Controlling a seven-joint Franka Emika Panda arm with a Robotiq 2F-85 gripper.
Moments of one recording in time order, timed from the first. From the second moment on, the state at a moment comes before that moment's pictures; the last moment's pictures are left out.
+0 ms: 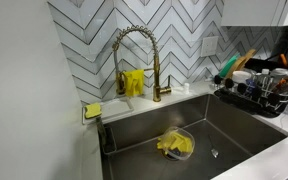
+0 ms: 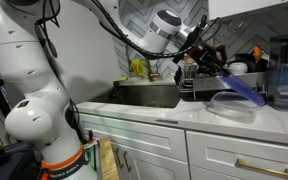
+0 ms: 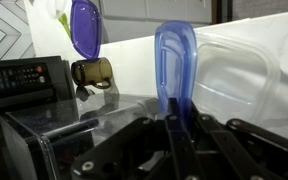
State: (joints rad) arm -0.06 -0.05 -0.01 -2.16 -1.02 2.34 0.09
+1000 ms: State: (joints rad) arm -0.03 0.01 0.00 -2.13 -1.07 2.25 0.18
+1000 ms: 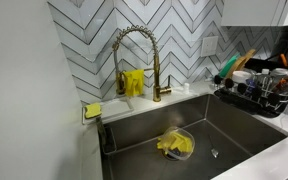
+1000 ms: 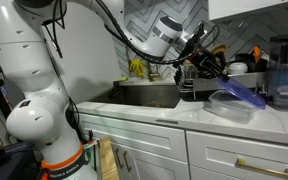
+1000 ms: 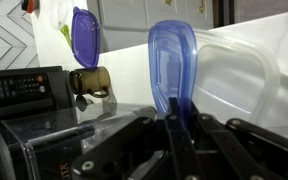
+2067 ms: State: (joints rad) arm 0.04 0.04 0.05 -2.07 -1.19 1.95 0.31
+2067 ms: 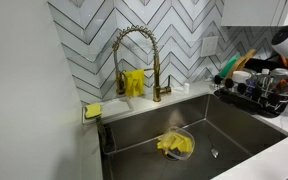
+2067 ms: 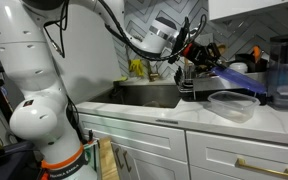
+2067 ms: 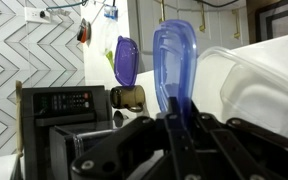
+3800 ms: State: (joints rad) arm 0.07 0.16 0.07 -2.04 -1.21 1.90 0.56
